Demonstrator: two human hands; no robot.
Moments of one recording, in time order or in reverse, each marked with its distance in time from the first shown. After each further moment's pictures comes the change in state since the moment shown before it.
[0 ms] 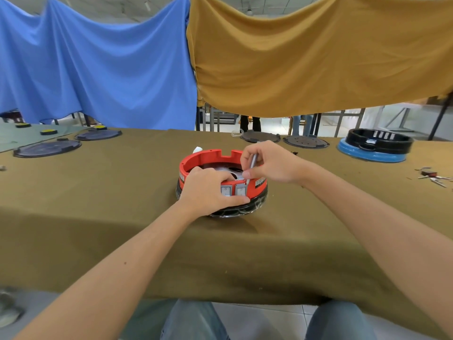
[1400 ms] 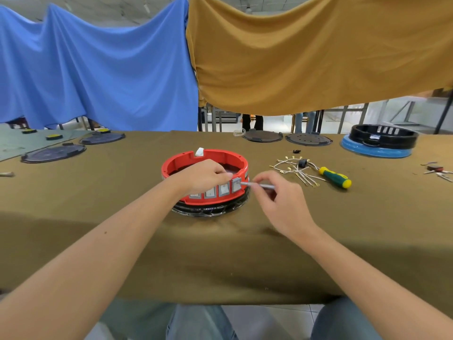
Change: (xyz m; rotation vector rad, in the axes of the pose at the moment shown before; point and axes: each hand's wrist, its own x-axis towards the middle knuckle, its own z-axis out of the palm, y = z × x) left_hand 0.029 -0.023 -0.032 -0.348 -0.494 -0.229; right_hand -0.063 0.000 0.078 -0.011 0.637 -0.006
